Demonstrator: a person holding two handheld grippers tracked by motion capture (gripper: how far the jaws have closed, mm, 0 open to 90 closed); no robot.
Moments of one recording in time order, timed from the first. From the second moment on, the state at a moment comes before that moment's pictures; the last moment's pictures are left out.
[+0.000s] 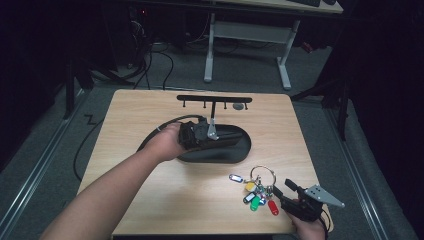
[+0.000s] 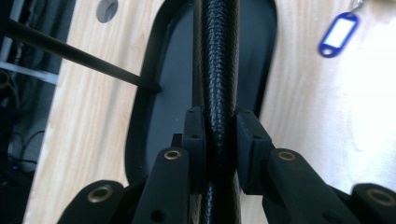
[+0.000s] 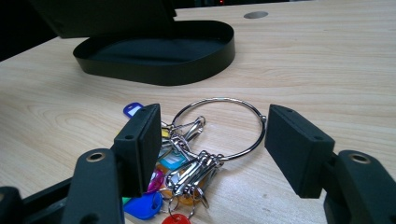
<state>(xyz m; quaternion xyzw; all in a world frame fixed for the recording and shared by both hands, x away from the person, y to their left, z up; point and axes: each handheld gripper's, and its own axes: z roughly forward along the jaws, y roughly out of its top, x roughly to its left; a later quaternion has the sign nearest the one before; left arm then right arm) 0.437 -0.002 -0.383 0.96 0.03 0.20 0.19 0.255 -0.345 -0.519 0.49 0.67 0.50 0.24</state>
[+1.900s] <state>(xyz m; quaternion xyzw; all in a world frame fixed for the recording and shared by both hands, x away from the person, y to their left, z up) 0.481 -0.017 -0.447 0.94 -0.05 0.31 0.12 0.242 -0.343 -0.515 0.48 0.68 0.50 0.25</state>
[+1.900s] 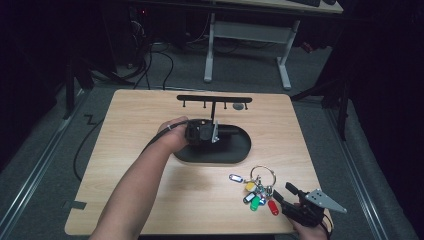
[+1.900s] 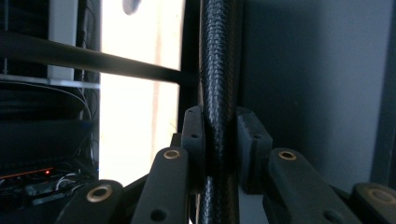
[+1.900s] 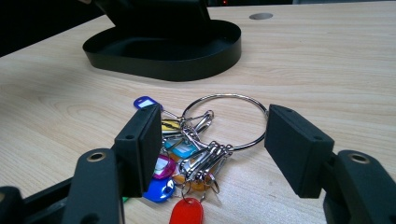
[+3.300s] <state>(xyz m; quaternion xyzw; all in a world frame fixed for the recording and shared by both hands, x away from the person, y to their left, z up) 0.421 0.079 -0.444 0.93 0.20 0.14 0.27 0.244 -0.340 -0.519 0.49 0.69 0.47 0.25</state>
